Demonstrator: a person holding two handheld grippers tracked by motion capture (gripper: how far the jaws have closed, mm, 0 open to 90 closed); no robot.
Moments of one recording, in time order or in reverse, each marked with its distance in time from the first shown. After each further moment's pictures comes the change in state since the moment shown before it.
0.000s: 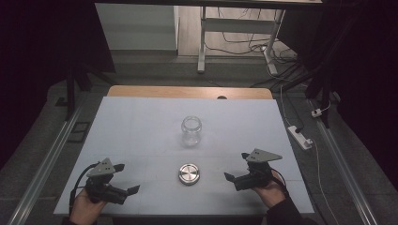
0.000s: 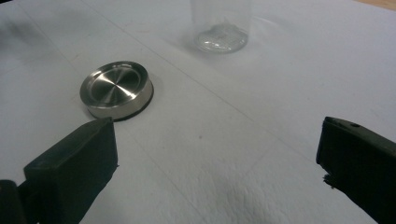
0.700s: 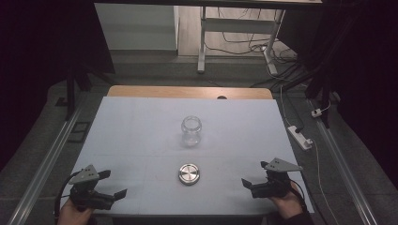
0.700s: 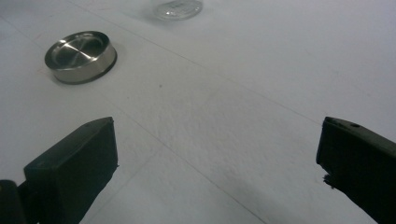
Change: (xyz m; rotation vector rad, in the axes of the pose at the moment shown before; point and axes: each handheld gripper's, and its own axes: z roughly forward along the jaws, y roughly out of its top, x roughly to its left) left arm 0.007 -0.029 -0.026 -0.020 0.038 -0.094; right arm -0.015 -0.036 -0.040 0.021 -0.109 0.078
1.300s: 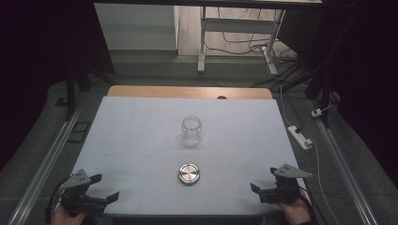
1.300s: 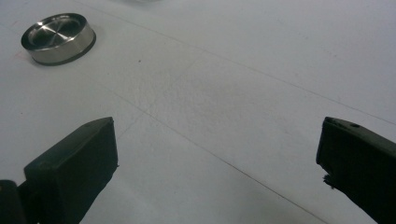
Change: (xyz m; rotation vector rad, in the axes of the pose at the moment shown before) left arm 0.005 -0.018 -0.012 0.008 0.056 -0.048; right arm -0.008 -0.020 -0.018 0.023 -0.058 0.054
